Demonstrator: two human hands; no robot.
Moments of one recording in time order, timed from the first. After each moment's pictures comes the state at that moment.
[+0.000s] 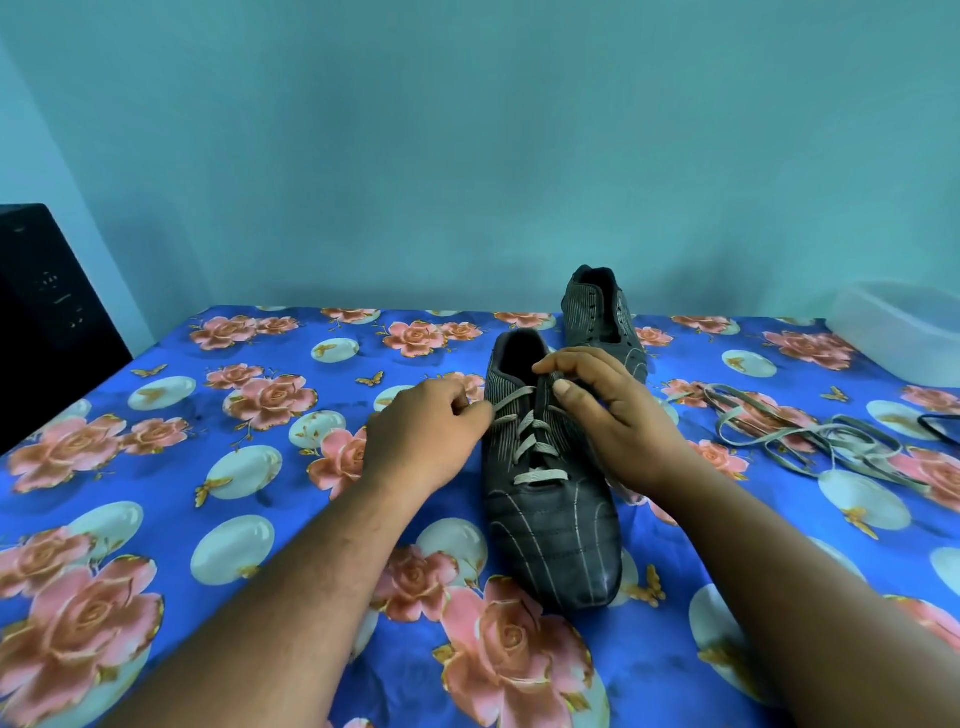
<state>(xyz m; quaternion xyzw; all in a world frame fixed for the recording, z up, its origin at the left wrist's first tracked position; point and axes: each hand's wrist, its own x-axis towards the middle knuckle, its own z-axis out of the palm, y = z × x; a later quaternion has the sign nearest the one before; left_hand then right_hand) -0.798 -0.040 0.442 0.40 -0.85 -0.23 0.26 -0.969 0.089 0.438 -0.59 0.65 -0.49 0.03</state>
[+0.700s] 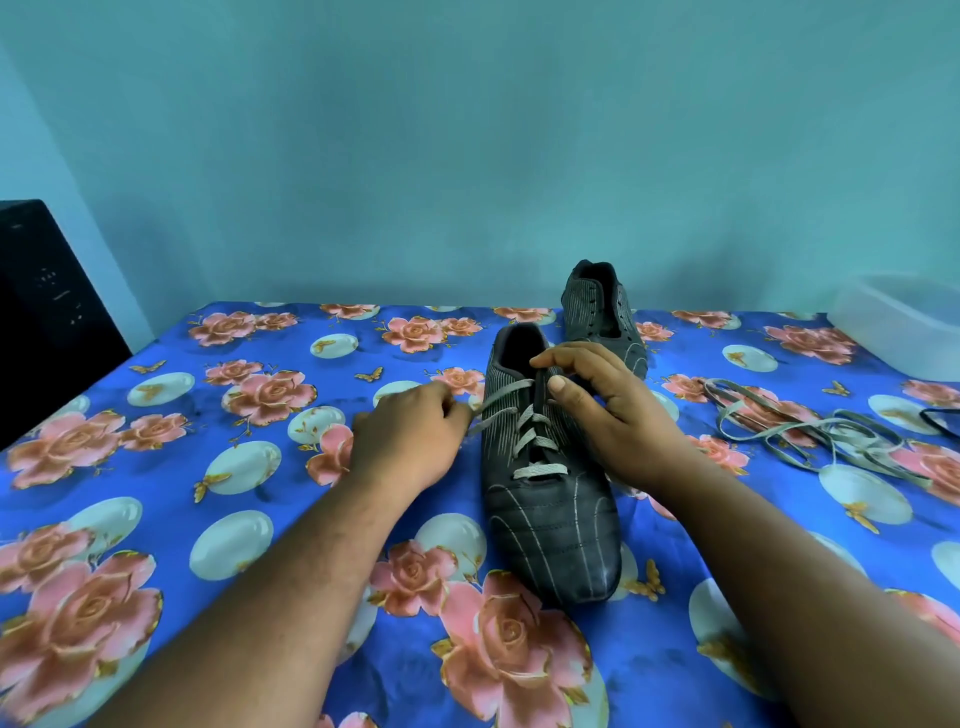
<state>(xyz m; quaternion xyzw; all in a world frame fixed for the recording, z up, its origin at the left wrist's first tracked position) -0.794 -0.055 0.432 0.41 -0.87 -0.17 0.19 -0.969 0.089 0.437 -0.59 0.65 -0.48 0.03</state>
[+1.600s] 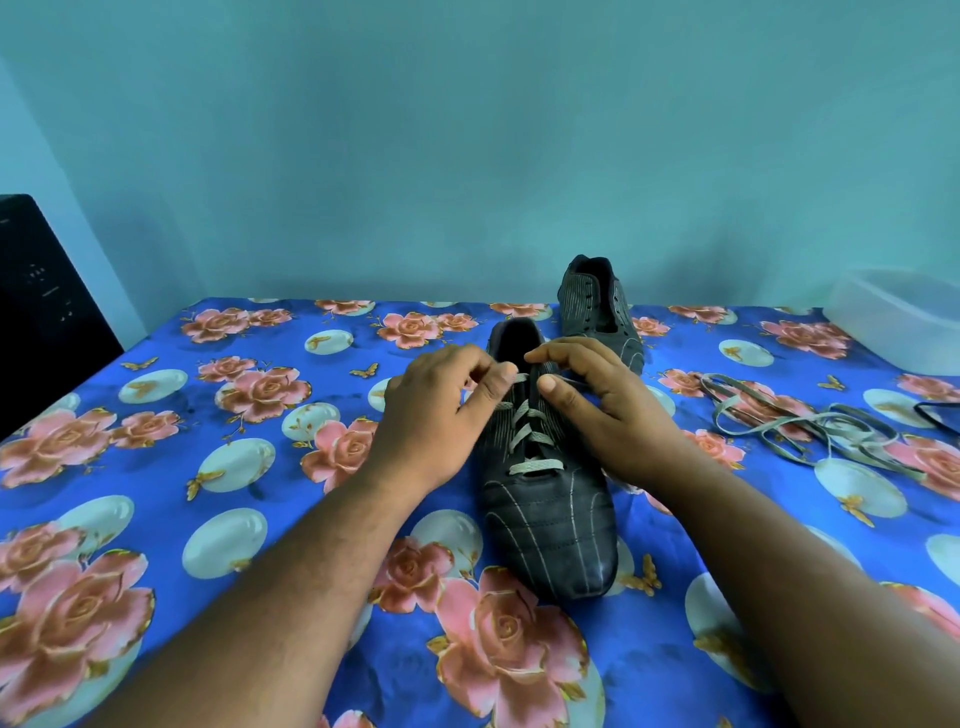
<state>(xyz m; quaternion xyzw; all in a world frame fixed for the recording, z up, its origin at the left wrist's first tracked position) -0.802 -0.042 0.437 0.22 -0.87 -0.24 0.37 -0.968 0.091 0.438 -0.60 0.66 -0.46 0.02</state>
